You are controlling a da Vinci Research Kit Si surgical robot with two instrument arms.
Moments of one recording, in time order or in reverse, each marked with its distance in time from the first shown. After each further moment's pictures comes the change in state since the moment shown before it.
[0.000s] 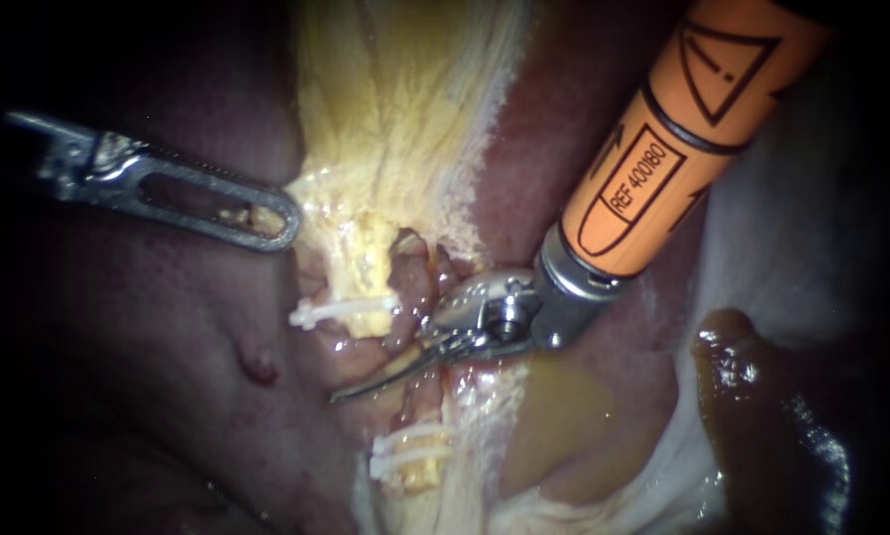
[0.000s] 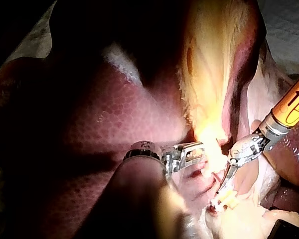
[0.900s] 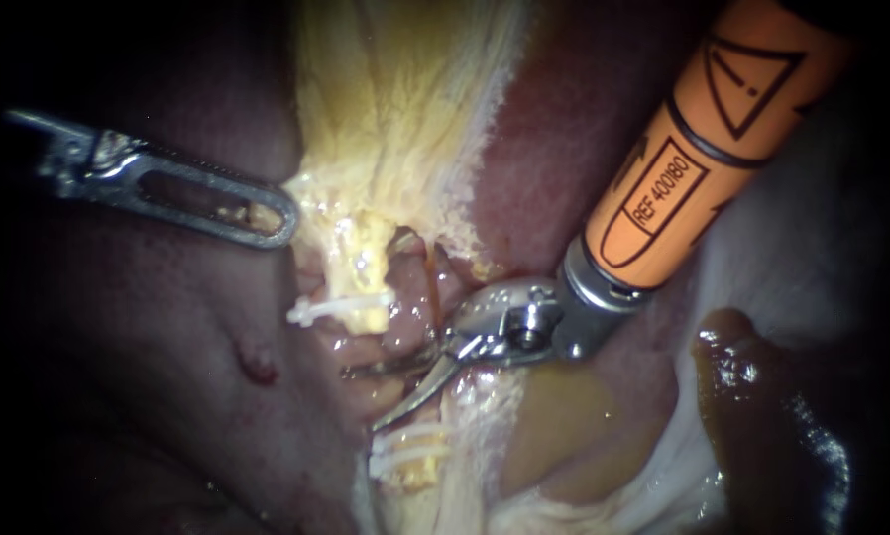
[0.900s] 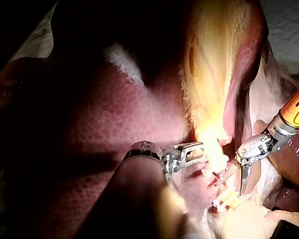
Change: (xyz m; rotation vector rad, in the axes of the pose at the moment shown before) right arm -0.001 -0.001 -0.001 -0.073 0.078 0.004; left arm 0.000 0.001 0.000 0.002 0.002 0.002
